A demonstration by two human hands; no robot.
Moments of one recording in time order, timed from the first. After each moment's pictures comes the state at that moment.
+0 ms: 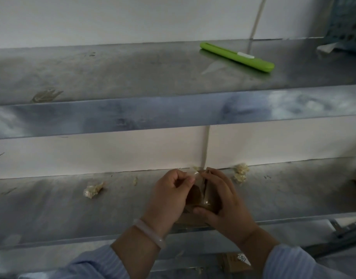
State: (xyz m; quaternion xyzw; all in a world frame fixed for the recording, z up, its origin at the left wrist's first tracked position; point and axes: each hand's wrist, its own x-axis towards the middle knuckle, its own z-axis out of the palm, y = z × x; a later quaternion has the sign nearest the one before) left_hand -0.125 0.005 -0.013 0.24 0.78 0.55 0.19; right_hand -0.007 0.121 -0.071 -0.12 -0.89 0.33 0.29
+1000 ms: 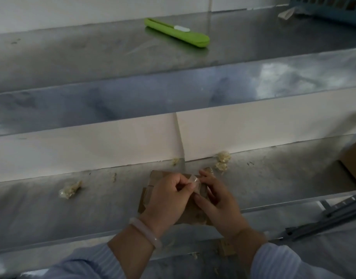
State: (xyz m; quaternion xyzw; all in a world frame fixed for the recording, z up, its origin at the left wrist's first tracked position) left_hand -0.088 0.046 -0.036 0.32 0.82 0.43 0.19; right_hand 0.021 0.146 -0.109 -0.21 -0.73 0.59 0.28
